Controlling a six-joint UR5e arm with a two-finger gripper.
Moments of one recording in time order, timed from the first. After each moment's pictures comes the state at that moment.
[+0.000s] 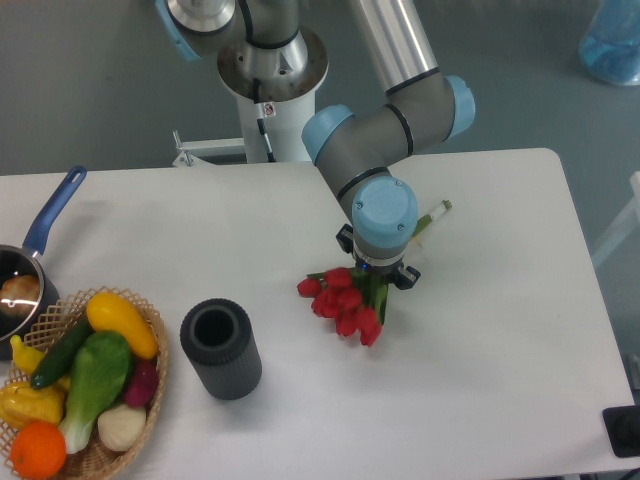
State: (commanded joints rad) arm 2.50 -1.98 -1.72 -1.15 1.72 1.14
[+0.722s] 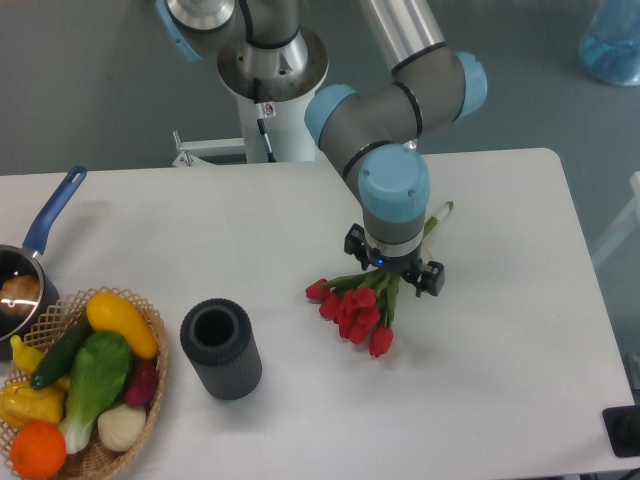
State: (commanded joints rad) arm 2.51 -1.90 -1.61 -1.00 1.65 0.98
